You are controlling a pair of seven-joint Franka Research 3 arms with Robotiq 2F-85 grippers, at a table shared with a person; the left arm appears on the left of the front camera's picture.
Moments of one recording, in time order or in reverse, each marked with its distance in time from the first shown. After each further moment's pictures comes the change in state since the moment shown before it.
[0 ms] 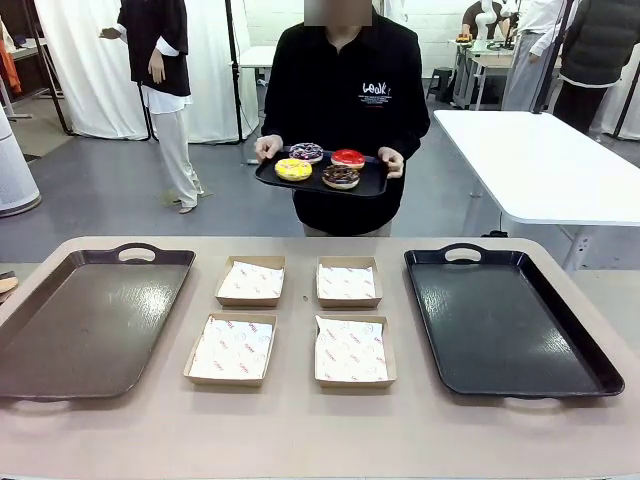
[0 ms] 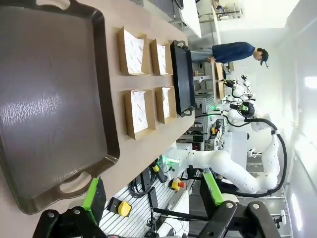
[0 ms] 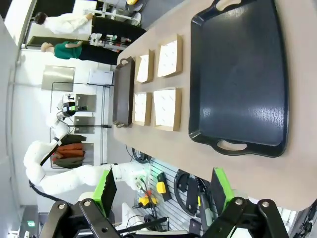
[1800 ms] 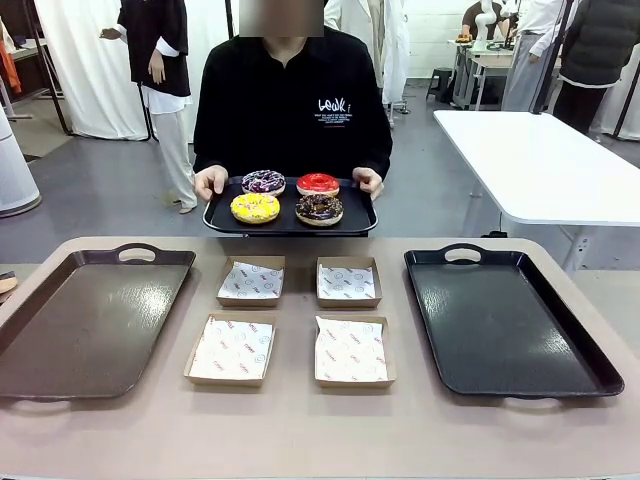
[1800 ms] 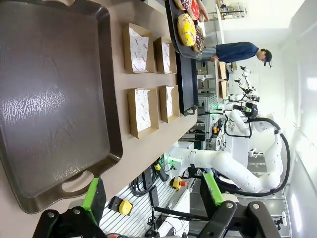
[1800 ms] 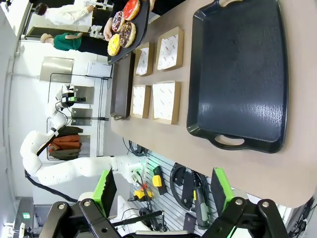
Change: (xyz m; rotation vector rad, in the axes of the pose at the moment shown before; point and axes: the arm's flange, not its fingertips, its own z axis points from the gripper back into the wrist) left arm 0.002 0.001 -0.004 0.013 0.011 0.008; right arm -0.002 0.001 0.005 -0.008 0.032 0.032
